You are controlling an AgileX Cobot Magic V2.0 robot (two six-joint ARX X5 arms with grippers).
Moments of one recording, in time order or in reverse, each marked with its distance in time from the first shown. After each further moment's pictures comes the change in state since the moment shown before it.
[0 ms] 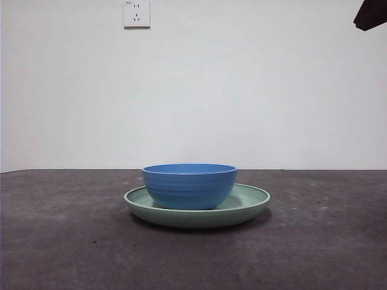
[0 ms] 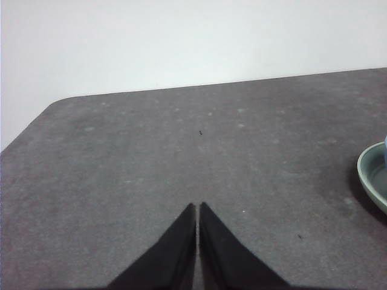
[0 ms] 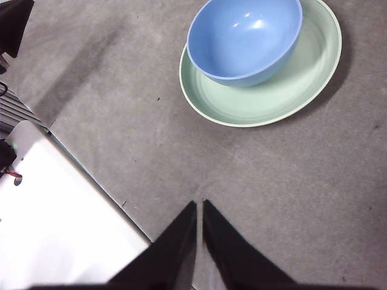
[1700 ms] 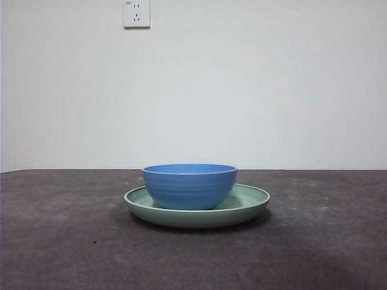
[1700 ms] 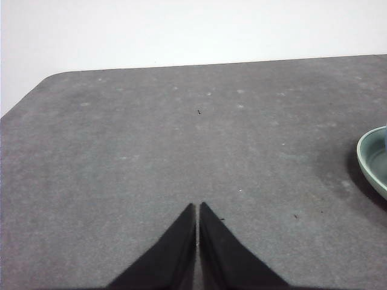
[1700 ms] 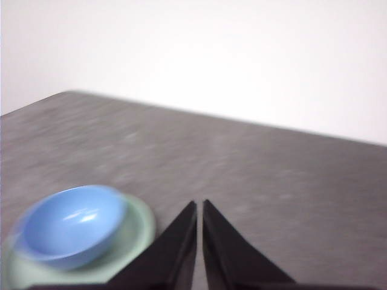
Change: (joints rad) left arm 0.000 0.000 0.000 -0.063 -0.001 -0.031; right arm -0.354 -0.486 -0.431 0.687 0.152 -0.082
